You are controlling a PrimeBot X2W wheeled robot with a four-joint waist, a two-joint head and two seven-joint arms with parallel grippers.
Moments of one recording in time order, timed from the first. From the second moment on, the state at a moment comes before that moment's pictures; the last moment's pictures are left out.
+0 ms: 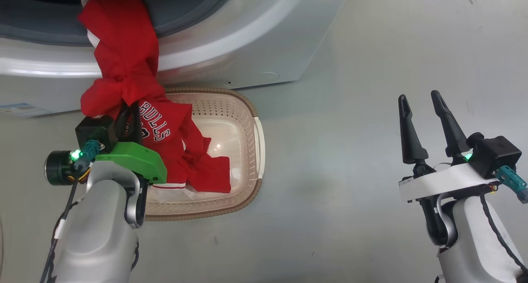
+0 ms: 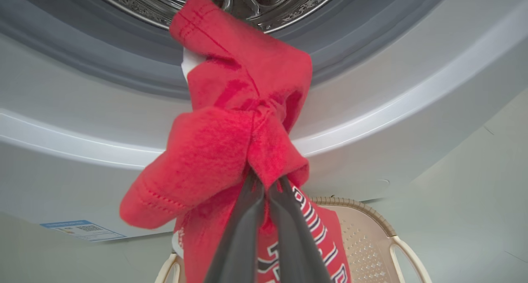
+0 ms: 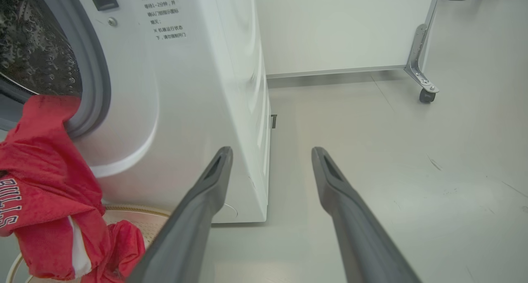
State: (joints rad) left arm -0.56 0.04 -0.20 0.65 -0.33 0.05 -0.24; right arm -0.23 -0.07 0.10 0.17 0.32 0.11 -0.25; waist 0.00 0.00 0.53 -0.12
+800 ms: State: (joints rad) left arm -0.37 0.04 -0.33 0.34 -0.27 0.07 -0.21; right arm -0.18 -0.08 0.10 0.16 0.30 0.11 -0.25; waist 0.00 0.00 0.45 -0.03
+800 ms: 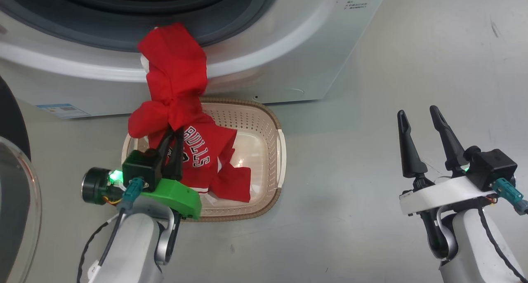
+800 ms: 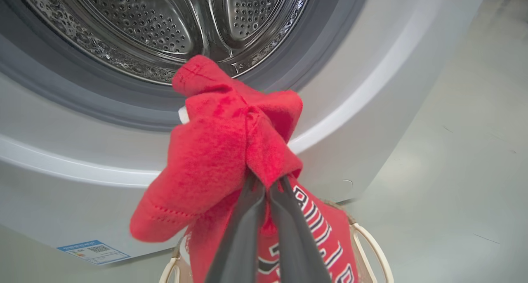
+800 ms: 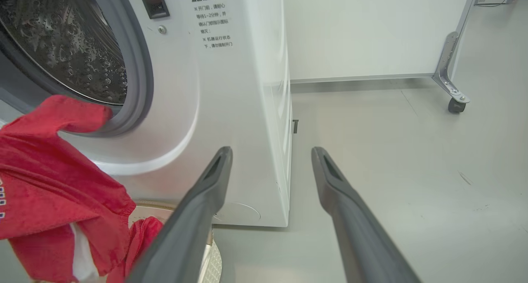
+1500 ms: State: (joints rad) left arm -0.30 0.06 -0.36 0.48 -0.29 0.08 0.02; right arm -0.19 -0.07 0.13 0.14 0.31 0.12 -0.25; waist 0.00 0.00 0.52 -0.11
